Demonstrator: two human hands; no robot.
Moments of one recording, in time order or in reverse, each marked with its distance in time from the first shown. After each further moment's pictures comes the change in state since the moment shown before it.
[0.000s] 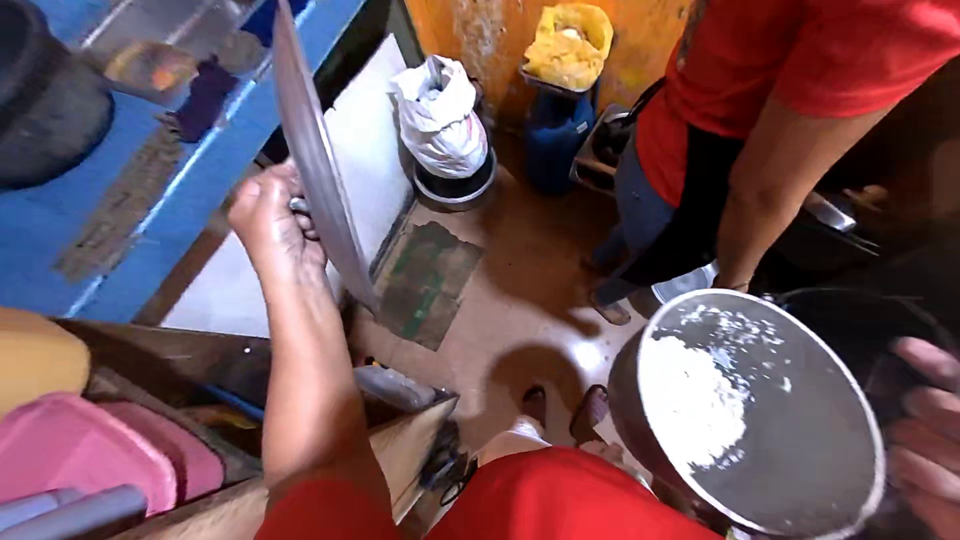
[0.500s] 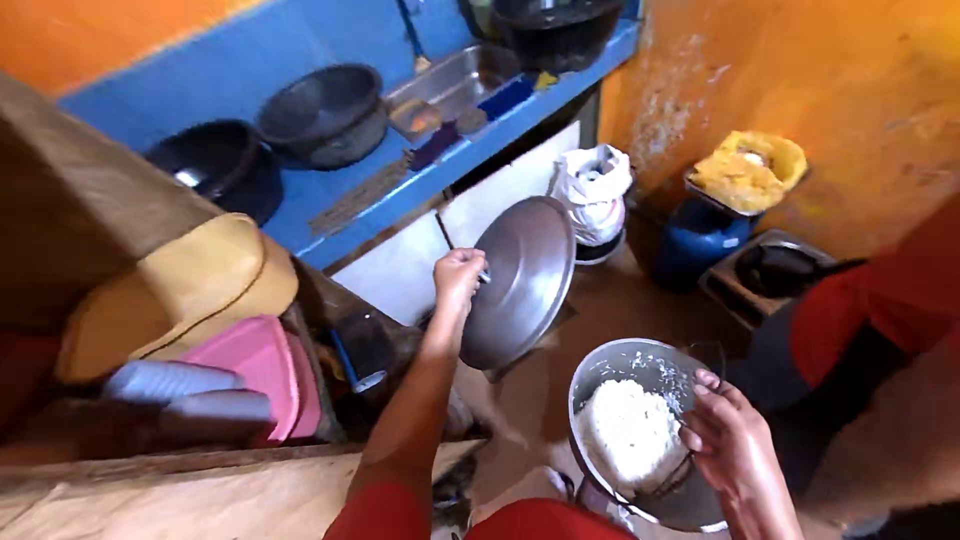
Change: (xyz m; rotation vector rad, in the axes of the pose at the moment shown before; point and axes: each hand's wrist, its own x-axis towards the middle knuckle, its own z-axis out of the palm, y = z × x) left_hand 0.029 -0.040 -0.010 0.389 0.156 -0.224; right_hand 0.195 0.097 0.203 0.051 -0.181 0.185
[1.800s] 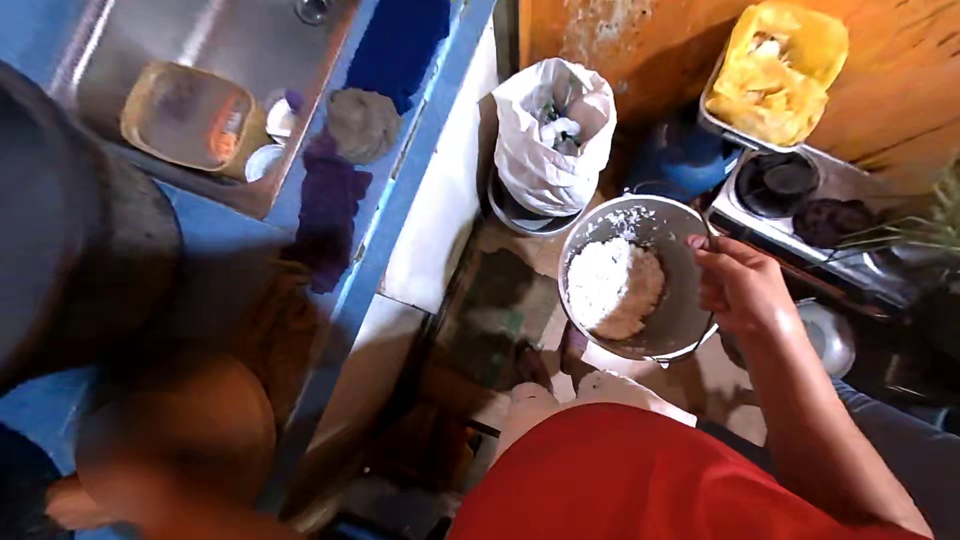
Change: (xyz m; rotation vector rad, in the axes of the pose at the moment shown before) left_hand 0.497 0.001 -0.171 0.871 0.457 -0.636; right_hand 0.387 -0.020 0.312 -0.427 0.300 0.004
